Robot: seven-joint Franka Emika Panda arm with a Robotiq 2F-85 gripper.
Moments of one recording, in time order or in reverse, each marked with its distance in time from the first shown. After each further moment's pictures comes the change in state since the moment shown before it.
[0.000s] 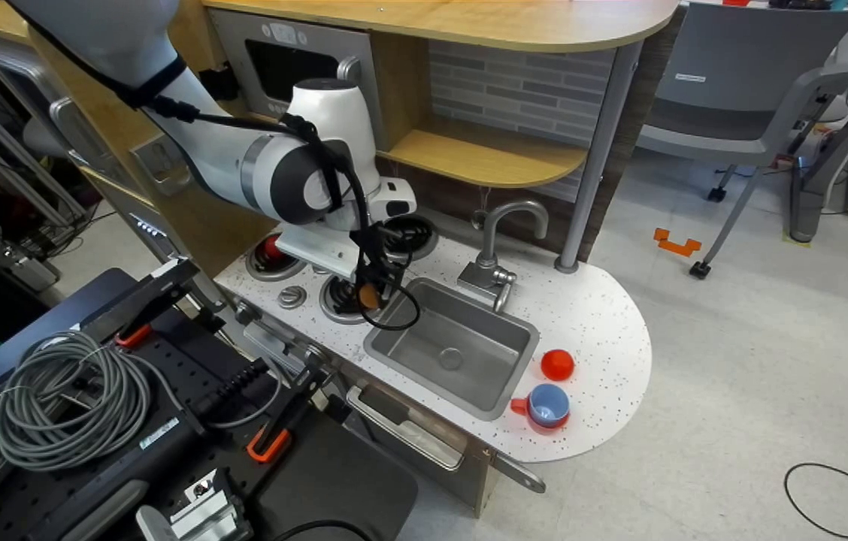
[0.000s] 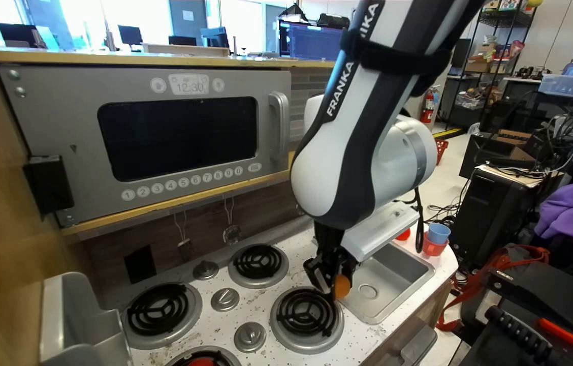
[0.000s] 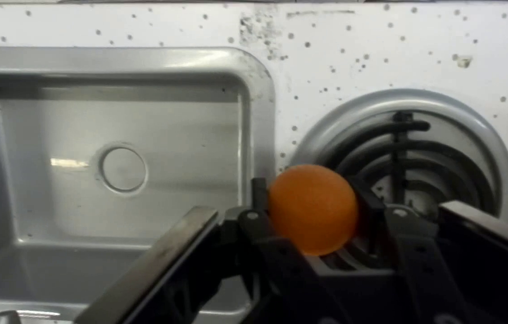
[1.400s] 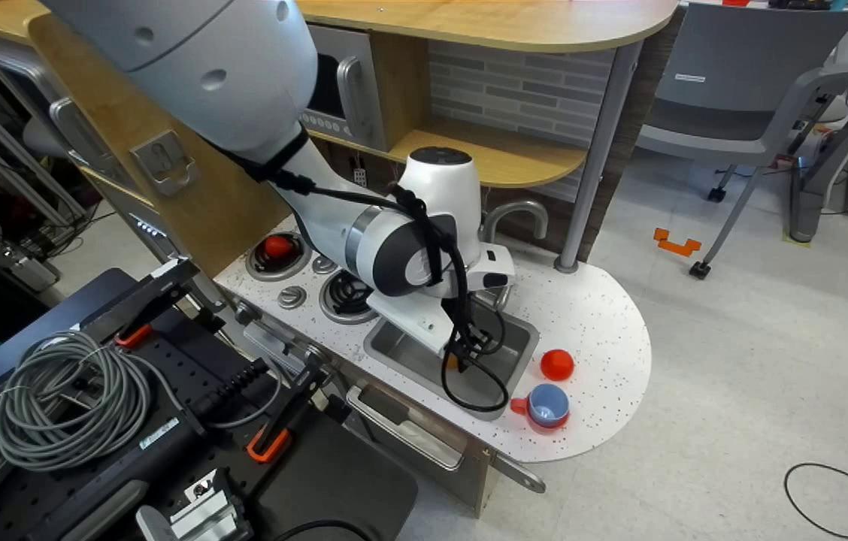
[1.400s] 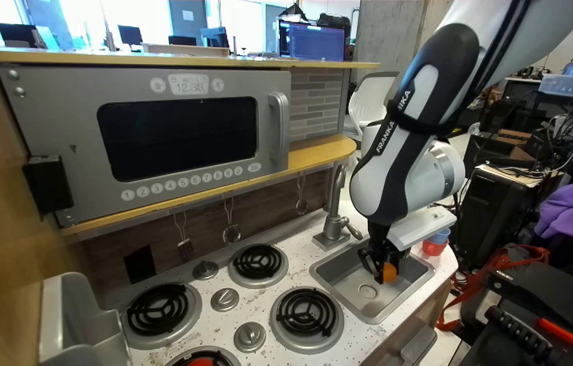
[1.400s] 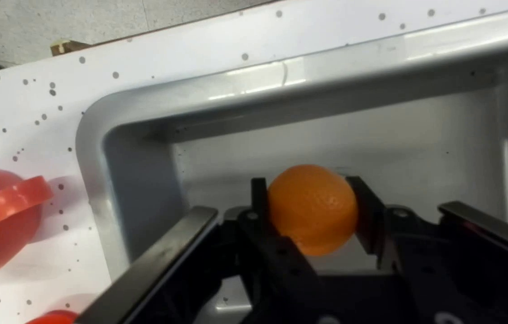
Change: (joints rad) arm -0.179 0.204 -0.078 0.222 0.000 -0.033 0.000
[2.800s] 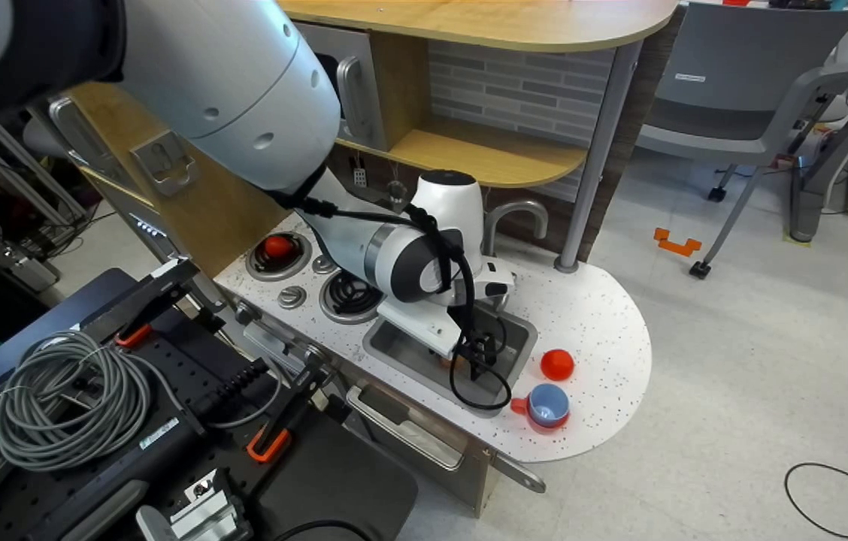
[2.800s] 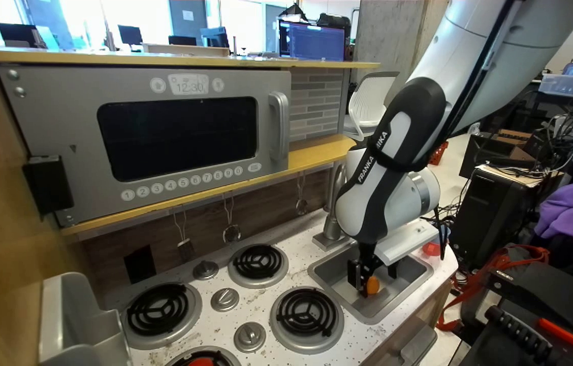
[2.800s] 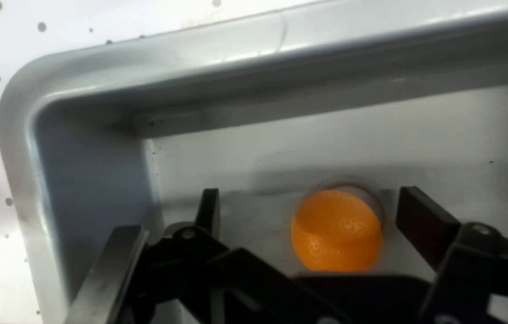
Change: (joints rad) arm 0.016 0.153 -0.005 0.189 0.000 -0.088 -0.005
